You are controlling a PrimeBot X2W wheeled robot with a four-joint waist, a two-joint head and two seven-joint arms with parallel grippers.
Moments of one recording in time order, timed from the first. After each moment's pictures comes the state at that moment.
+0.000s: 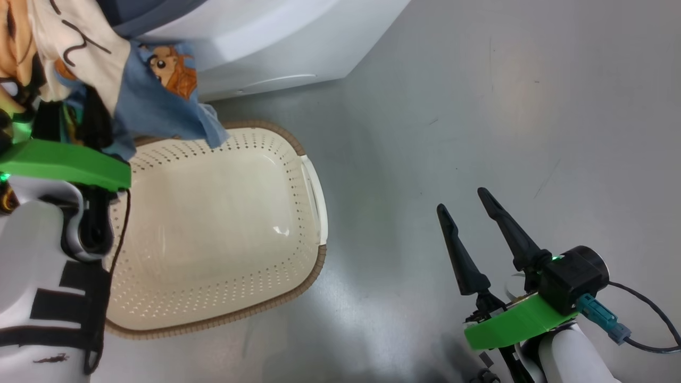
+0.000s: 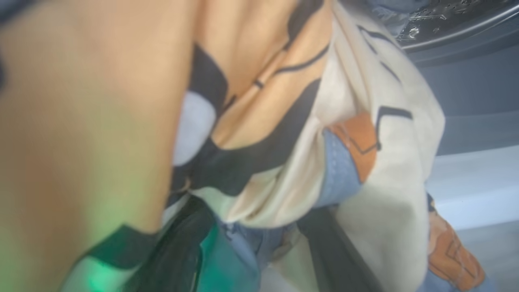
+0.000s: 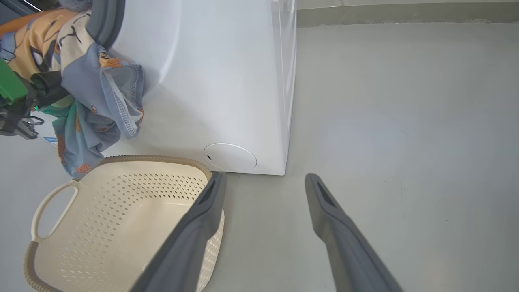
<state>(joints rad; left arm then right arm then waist) -0.77 0.21 -0.14 0.60 -0.67 -0.13 -0.26 -0.19 -0.05 0.17 0.04 0.15 0.13 -0.26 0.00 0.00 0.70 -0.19</state>
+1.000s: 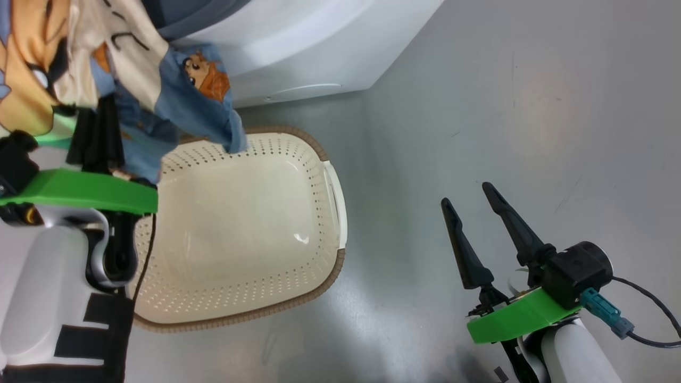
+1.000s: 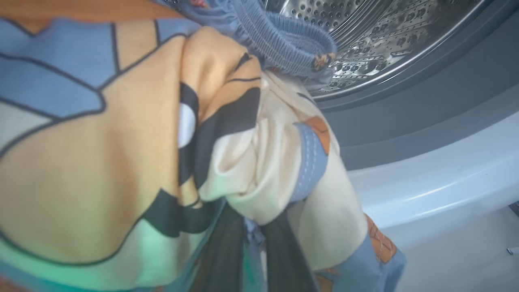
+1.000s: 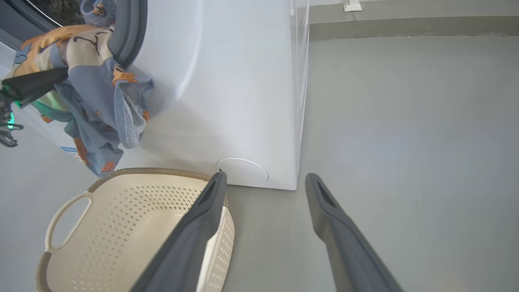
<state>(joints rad) -0.63 0.16 -0.12 0.37 -0.61 -0.13 -0.26 -0.21 -0.05 0.16 0.05 0.15 0.13 -0.26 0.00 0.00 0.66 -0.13</state>
